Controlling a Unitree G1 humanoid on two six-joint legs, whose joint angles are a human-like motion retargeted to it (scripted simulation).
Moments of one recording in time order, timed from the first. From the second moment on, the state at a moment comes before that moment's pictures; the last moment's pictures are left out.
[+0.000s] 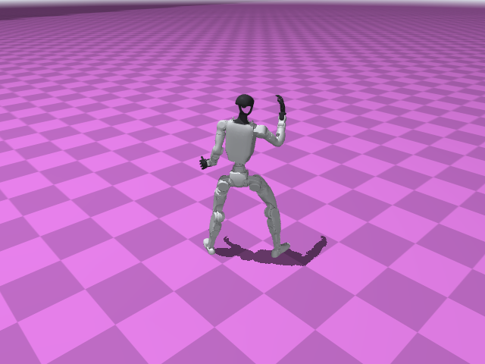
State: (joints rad) left arm 0.30 0.04 0.43 0.73 -0.53 -0.54 0.19; right arm -0.81 -0.62 -0.07 -0.04 0.53 -0.37 0.08; waist -0.22 0.14 -0.04; left_leg -0.17 0.36 0.46 0.02 -0.04 -0.26; right_leg -0.37 -0.48 -0.45 0.48 -0.13 0.13
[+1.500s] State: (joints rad) left arm -1.13 0.13 -0.25 0.92 0.41 0.18 0.21; right arm -1.20 -0.94 0.29 0.17 -0.36 -0.69 -0.11; waist -0.33 -0.07 -0.08; left_leg -0.53 0.20 -0.04 0.70 -0.22 -0.10; right_leg -0.06 0.19 -0.13 0.31 -0.37 -0.21
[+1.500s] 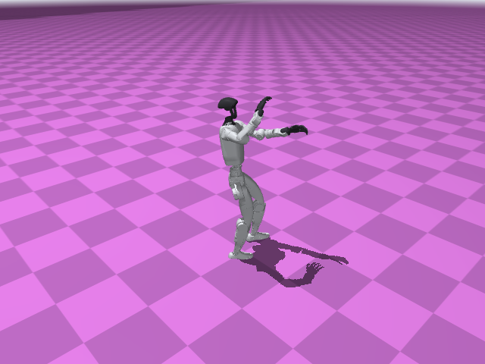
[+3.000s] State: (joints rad) left arm -0.34 0.57 -0.70 0.91 0.70 -0.04 -0.31; right arm -0.64 -0.20 0.47 0.82 0.01 -0.75 0.02; waist -0.46 0.25 0.24; left_leg -0.14 0.38 0.28 0.32 -0.34 -0.21; right_leg -0.44 -0.38 -0.38 0.43 -0.04 0.00
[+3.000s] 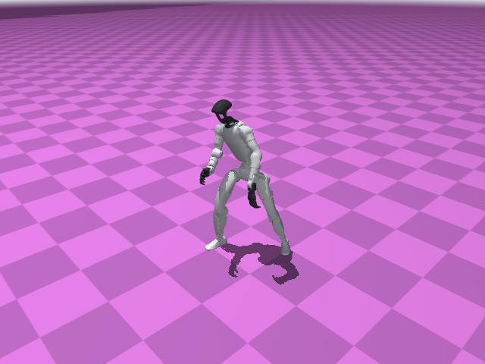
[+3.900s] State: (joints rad) left arm 0.33 0.34 -0.10 0.73 -0.66 -0.11 -0.79; right arm 0.11 -0.54 0.15 0.81 0.63 -0.13 0.64; waist -0.32 0.08 0.00; left_leg -0.06 0.01 0.14 0.06 -0.26 -0.01; right_leg -0.10 0.01 -0.25 0.22 -0.16 0.06
